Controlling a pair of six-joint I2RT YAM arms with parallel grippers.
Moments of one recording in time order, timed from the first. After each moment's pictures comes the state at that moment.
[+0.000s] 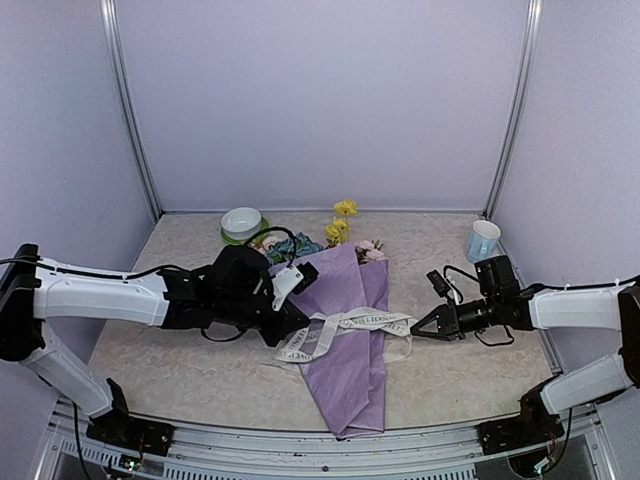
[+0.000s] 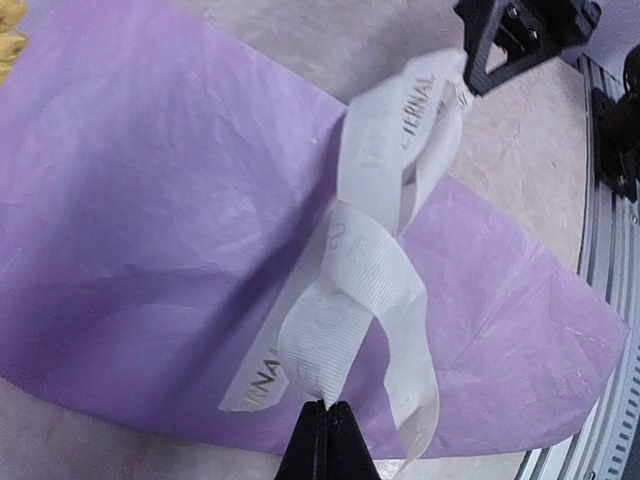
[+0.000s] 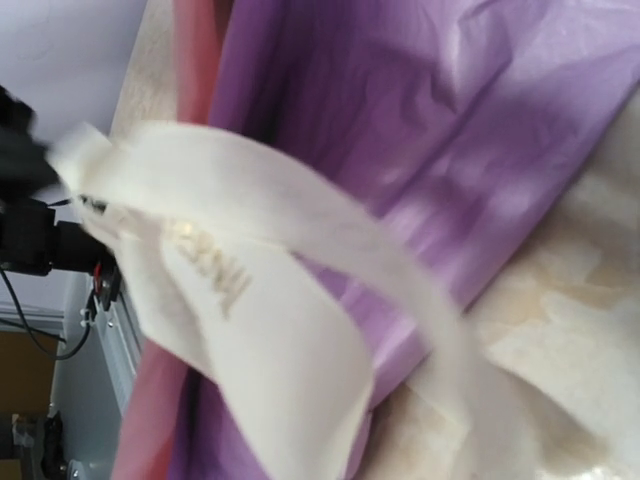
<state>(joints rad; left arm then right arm) -1.00 1.52 0.90 -0.09 0.12 -0.04 0.34 1.29 0.48 -0.01 -0.91 0.40</state>
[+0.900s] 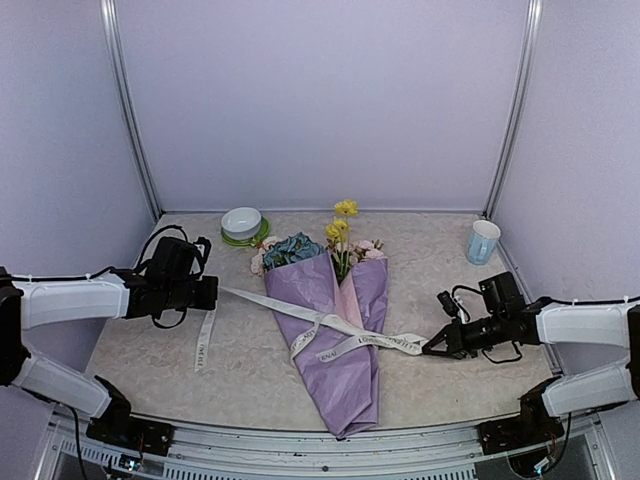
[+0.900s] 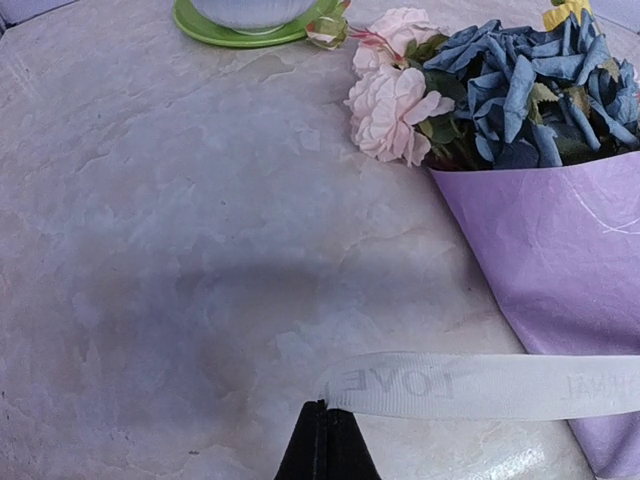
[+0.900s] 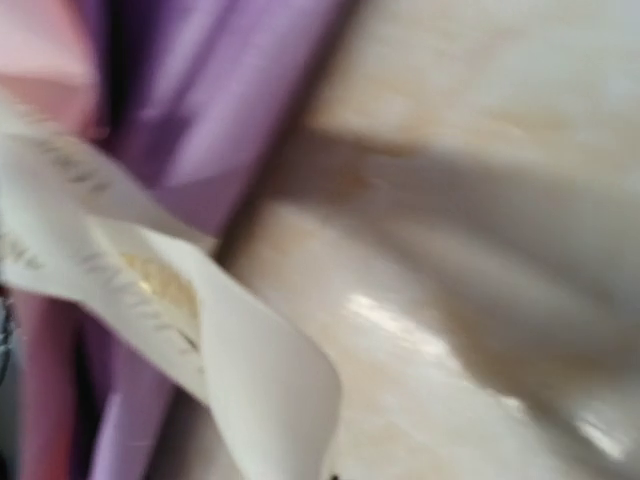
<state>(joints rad) -0.52 1.31 0.66 -0.11 -0.18 -0.31 0.35 1.19 0.38 -0.12 -0.75 0.42</state>
